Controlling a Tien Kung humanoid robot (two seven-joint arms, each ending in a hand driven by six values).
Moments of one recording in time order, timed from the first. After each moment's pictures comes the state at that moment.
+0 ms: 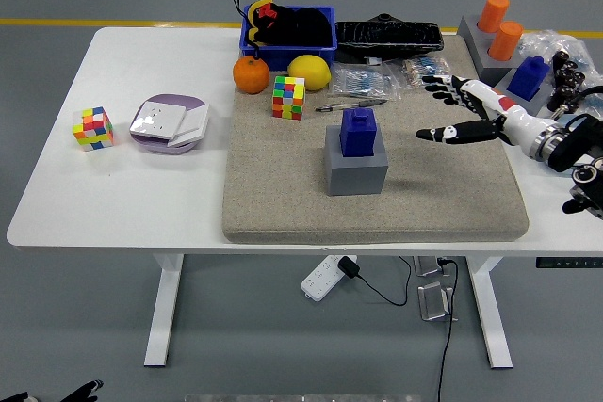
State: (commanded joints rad) left arm -0.24 0.17 -0.06 -0.18 -0.40 -0.01 0.15; right arm 0.65 -0.42 0.93 0.90 -1.25 0.16 0.18
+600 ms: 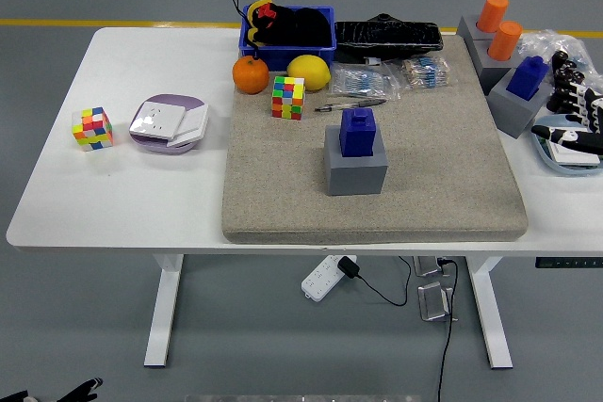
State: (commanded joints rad) left arm -0.24 0.17 -0.07 -0.18 -0.39 -0.01 0.14; right arm 0.34 -0.50 1.41 1.04 -1.29 0.22 0.10
